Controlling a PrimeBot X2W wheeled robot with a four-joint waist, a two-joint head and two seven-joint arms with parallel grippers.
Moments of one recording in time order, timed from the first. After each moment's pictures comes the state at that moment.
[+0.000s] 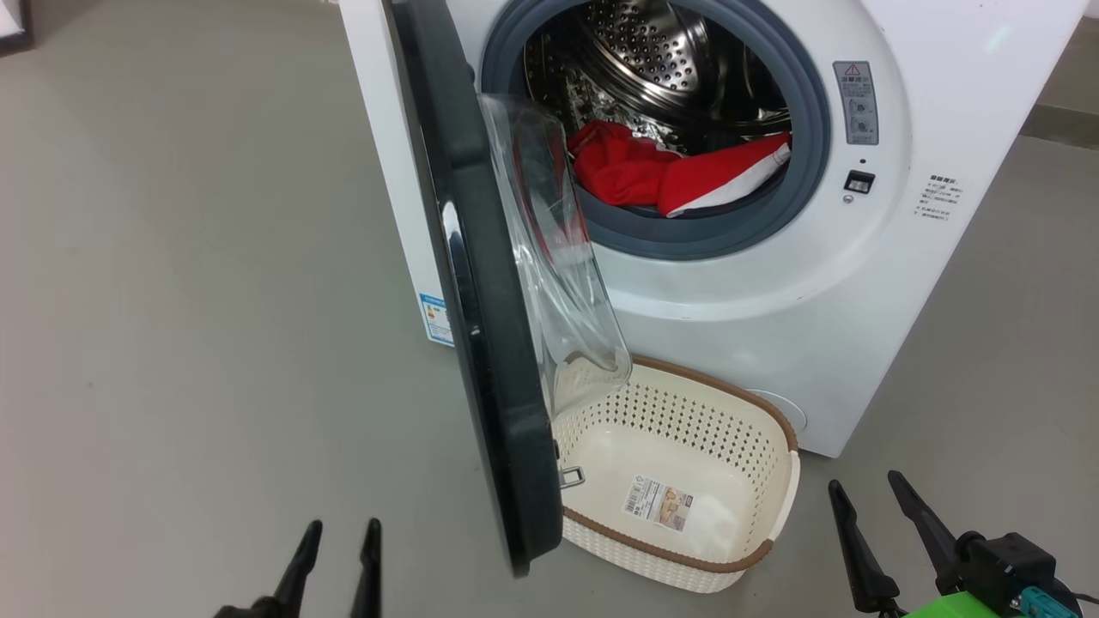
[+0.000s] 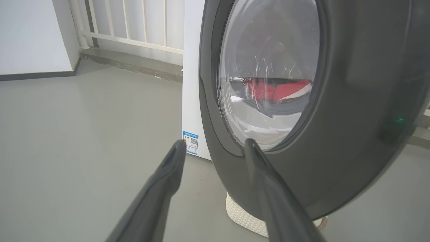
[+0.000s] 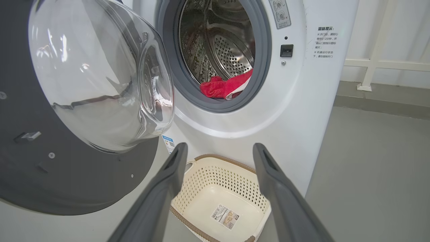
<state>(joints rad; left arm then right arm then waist) 0.05 0.04 -0.12 0.23 -0.26 -0.01 -0.25 0.08 -0.09 0.02 0.26 0.32 0.13 -0.25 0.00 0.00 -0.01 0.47</state>
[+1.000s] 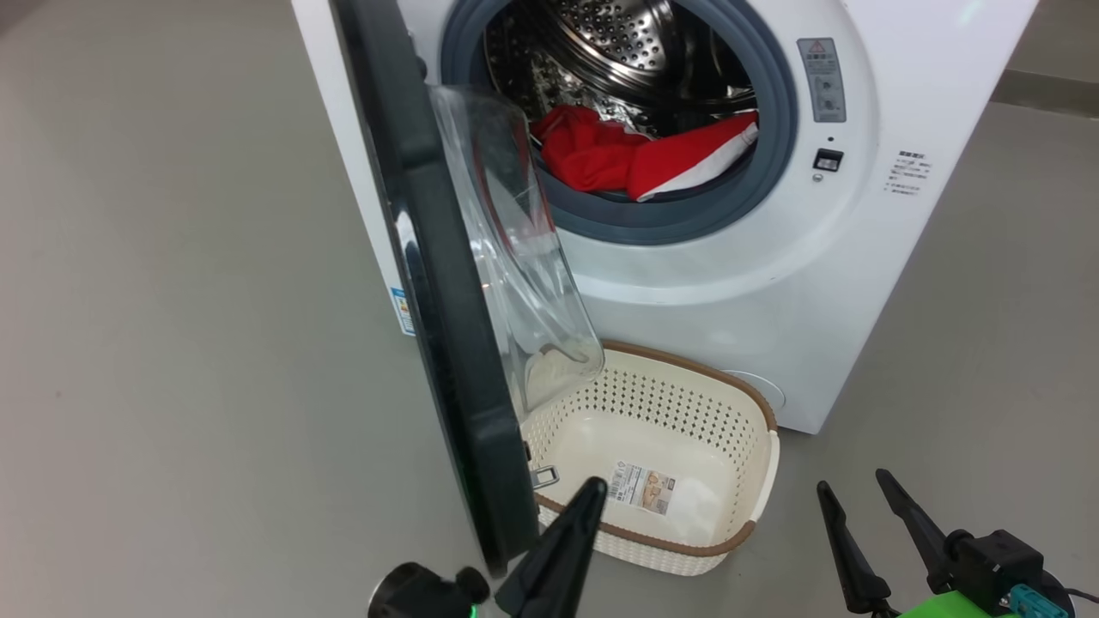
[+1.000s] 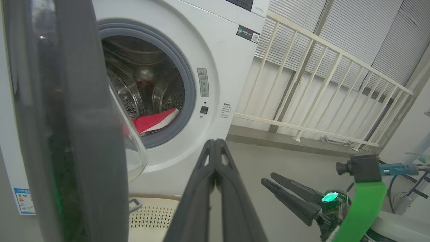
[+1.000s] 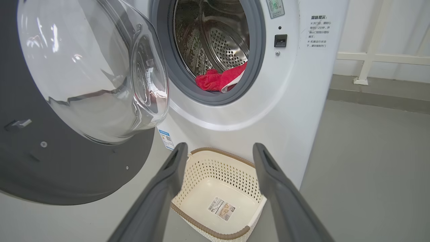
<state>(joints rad) -0.09 0.05 -0.58 0.00 -0.41 -0.02 -0.26 0.07 -0.11 0.06 0.26 0.32 0.13 -0.25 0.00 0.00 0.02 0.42</state>
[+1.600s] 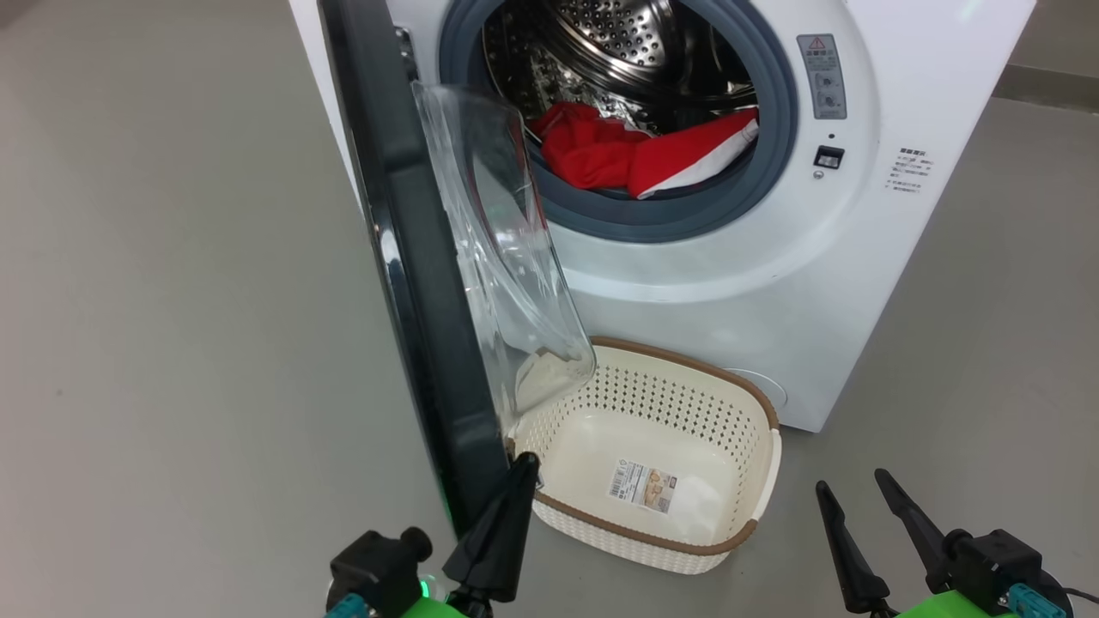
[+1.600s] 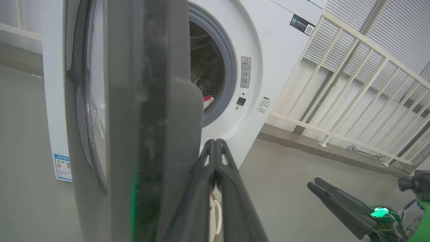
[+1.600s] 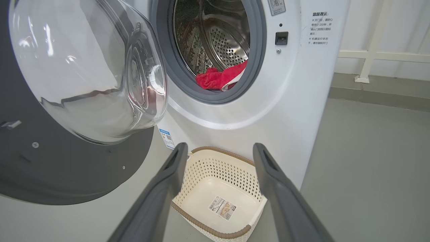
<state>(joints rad) -0.15 0.04 -0.48 0.16 -0.52 0.02 -0.26 0.07 -0.11 0.06 0.26 0.32 0.13 -0.25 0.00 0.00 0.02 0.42</state>
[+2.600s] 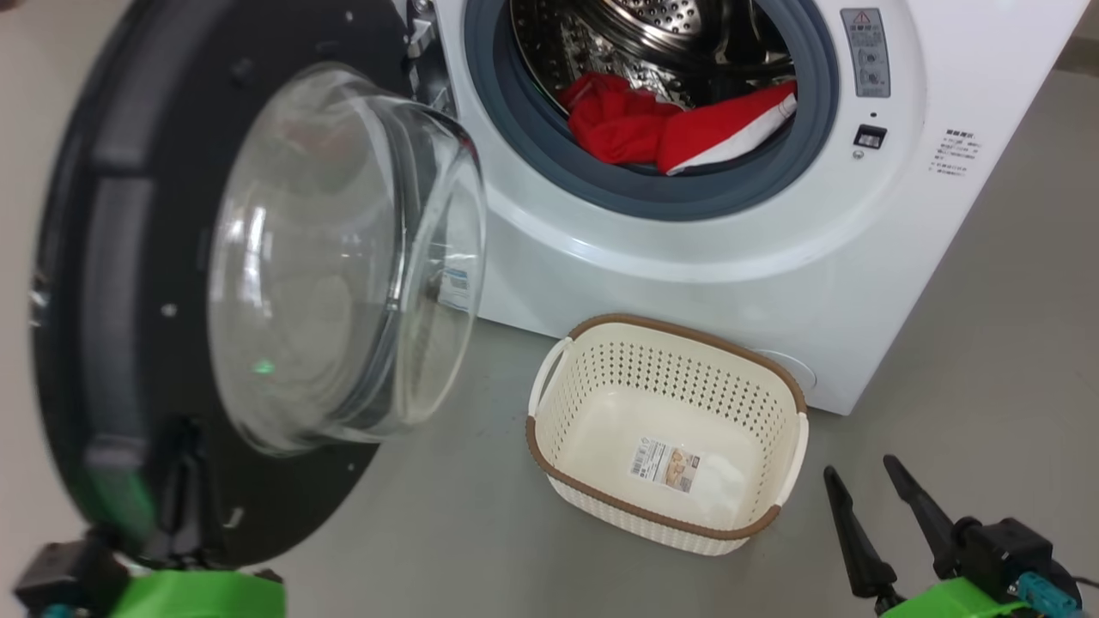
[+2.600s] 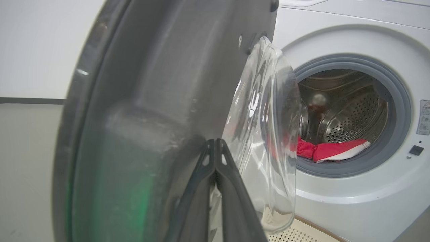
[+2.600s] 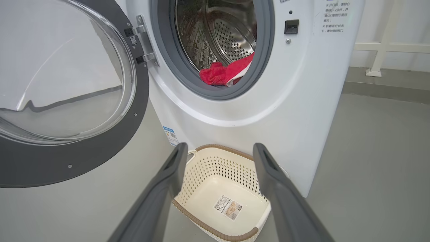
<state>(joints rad) -0.08 0.03 0.11 0.17 -0.33 -0.01 -0.26 0.06 -0.11 0.05 0.25 0.32 0.13 -0.25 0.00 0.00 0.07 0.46</state>
